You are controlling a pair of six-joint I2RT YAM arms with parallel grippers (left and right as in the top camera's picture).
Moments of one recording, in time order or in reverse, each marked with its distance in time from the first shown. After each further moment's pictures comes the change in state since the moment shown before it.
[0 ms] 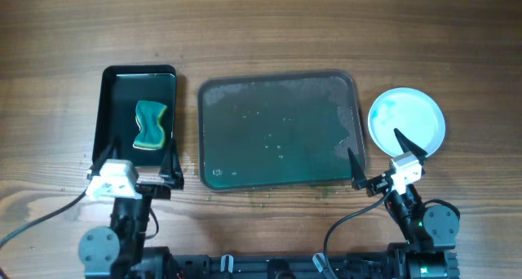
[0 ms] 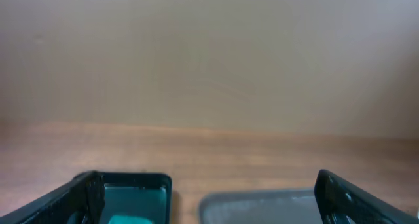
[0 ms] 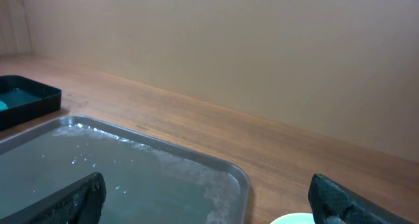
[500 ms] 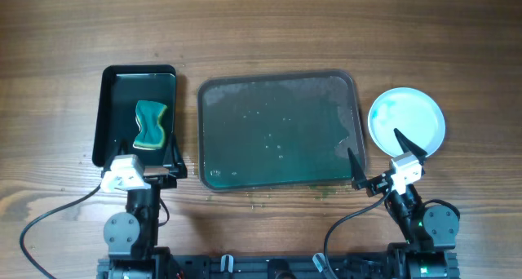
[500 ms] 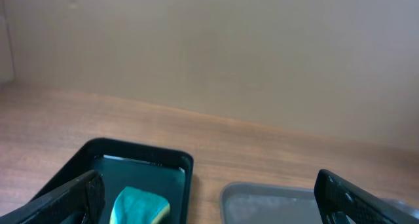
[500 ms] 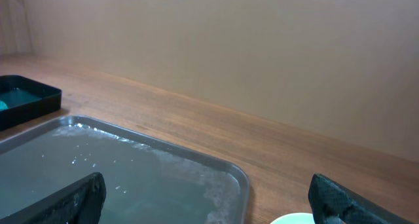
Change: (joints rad) left arm -0.029 -0.036 -0.296 0.241 -0.146 -0.064; right arm 0.000 0.000 0.000 0.000 0.000 0.000
